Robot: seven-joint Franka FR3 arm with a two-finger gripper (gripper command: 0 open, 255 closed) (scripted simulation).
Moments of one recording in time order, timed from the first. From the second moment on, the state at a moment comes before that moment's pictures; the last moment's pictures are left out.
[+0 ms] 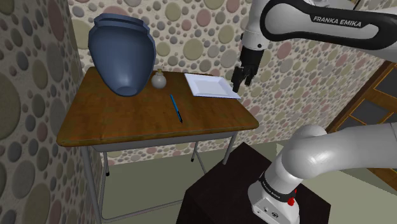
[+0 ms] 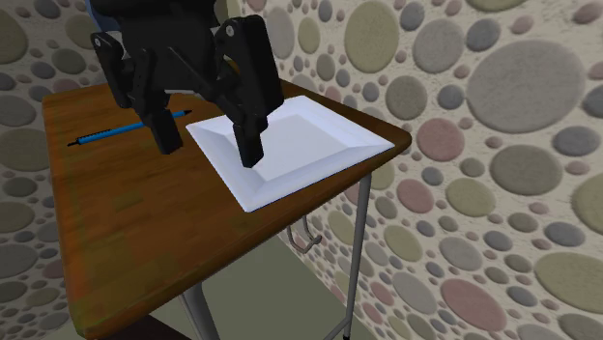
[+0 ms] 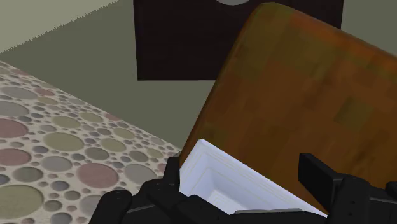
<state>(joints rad) 0.01 -0.79 0.03 -2.42 -0.10 1.60 0.02</state>
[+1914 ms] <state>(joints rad) 0.28 0.04 0.17 -1.65 -0.18 1.73 -0.63</state>
